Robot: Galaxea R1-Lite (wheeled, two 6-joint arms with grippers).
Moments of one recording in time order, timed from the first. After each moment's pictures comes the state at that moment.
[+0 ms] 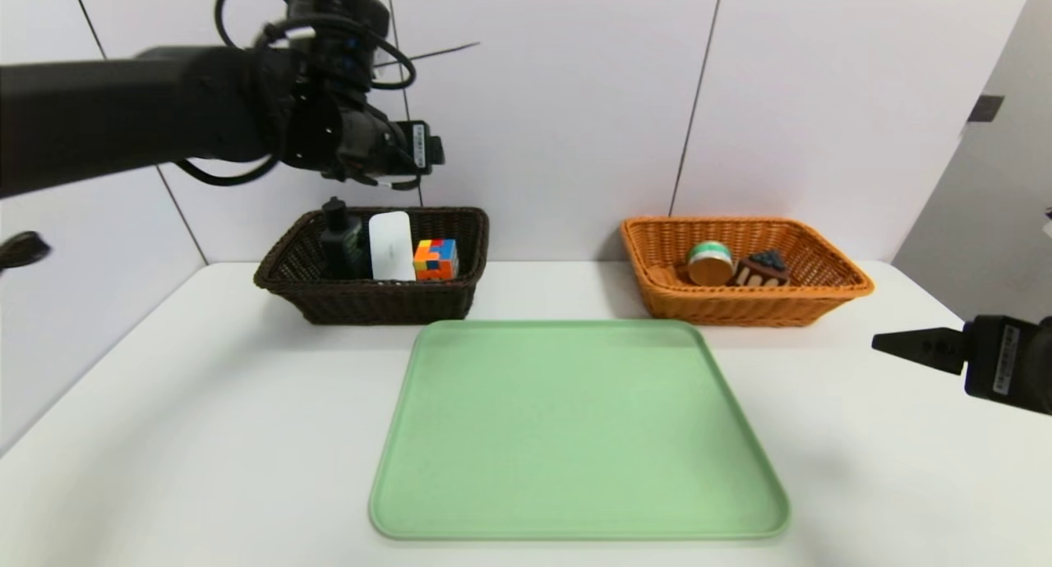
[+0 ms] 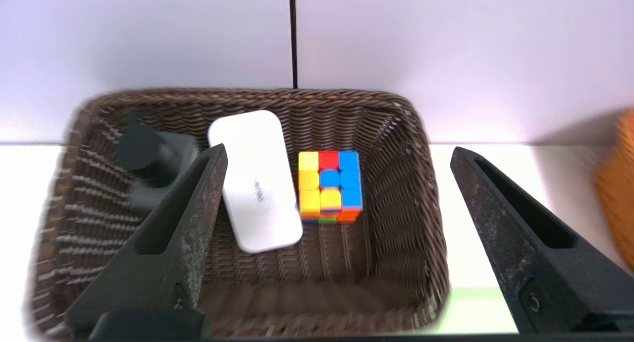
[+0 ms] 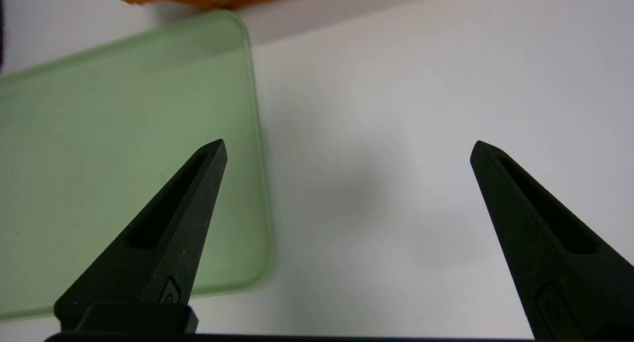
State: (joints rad) left arm -0.41 1.97 -1.94 0.32 0.32 -0.20; right arm 0.22 1.19 -0.85 0.27 -0.17 0.37
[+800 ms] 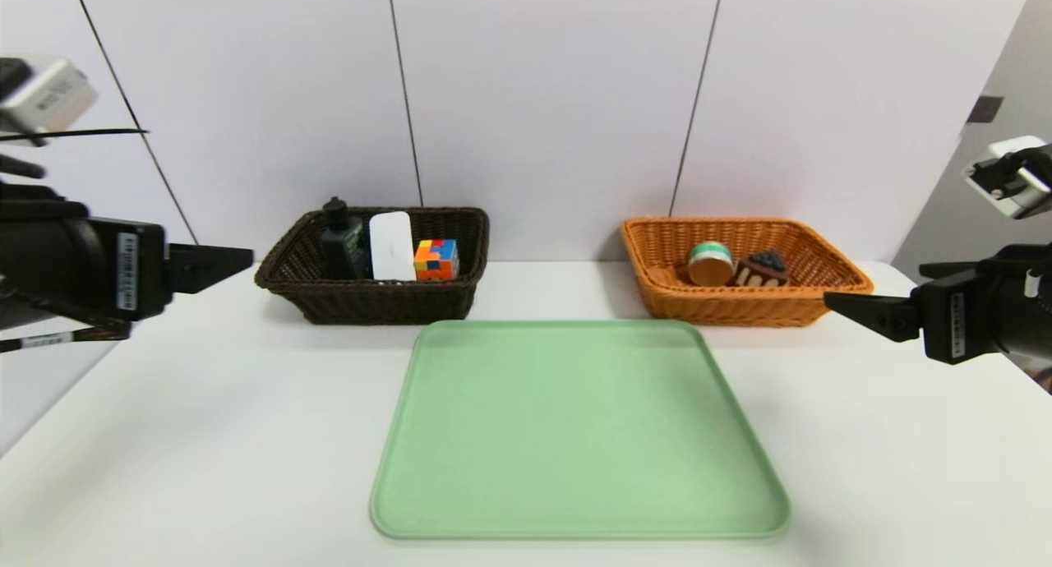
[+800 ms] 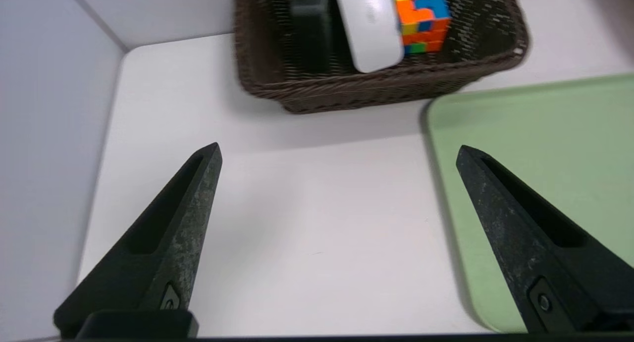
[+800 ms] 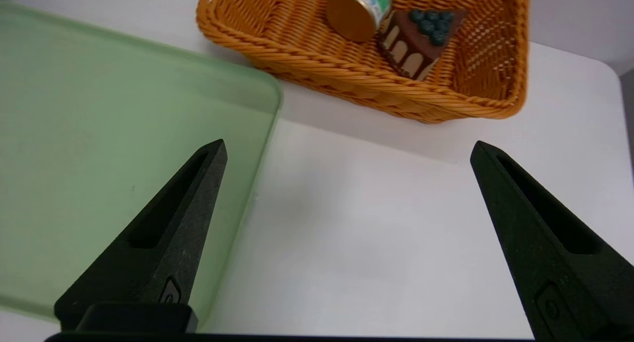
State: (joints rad) left arm -0.32 1.17 -1.07 0.25 0.28 -0.03; right arm 0.19 1.26 -0.86 0.01 -0.05 -0.13
